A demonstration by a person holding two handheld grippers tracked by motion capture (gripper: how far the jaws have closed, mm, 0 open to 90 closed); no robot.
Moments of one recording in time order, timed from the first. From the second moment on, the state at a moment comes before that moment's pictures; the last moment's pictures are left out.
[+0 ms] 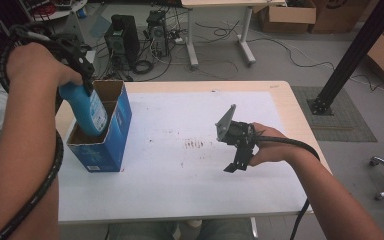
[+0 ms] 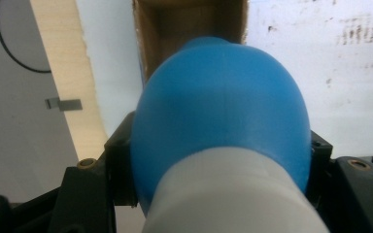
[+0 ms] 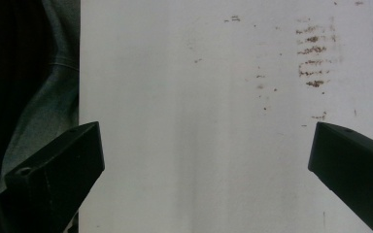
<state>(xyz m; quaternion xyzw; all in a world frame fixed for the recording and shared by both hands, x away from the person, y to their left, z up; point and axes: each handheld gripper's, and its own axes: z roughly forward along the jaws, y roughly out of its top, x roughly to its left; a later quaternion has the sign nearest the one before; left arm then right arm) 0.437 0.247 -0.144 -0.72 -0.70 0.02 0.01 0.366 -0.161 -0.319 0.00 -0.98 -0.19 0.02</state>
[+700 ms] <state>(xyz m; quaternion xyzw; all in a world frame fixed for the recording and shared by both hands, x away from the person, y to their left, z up) 0.447 0.251 -0.235 -0.72 -0.69 0.03 0.02 0.366 -0.161 -0.326 0.00 -0.98 -0.19 0.03</state>
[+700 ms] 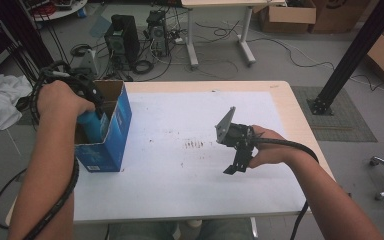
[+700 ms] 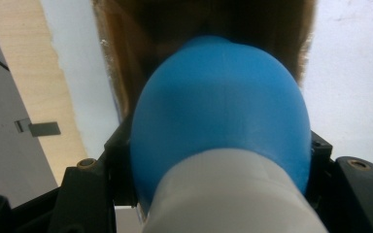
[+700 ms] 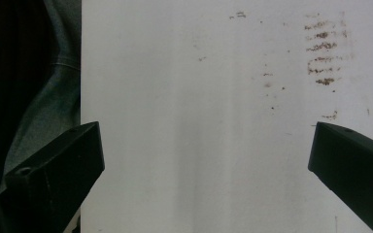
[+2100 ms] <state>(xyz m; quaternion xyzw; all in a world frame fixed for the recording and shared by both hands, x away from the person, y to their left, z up) 0.443 0.254 -0.287 -0.72 -0.69 0.03 0.03 0.363 -0.152 -0.330 0.00 -0.98 -0.20 0.03</state>
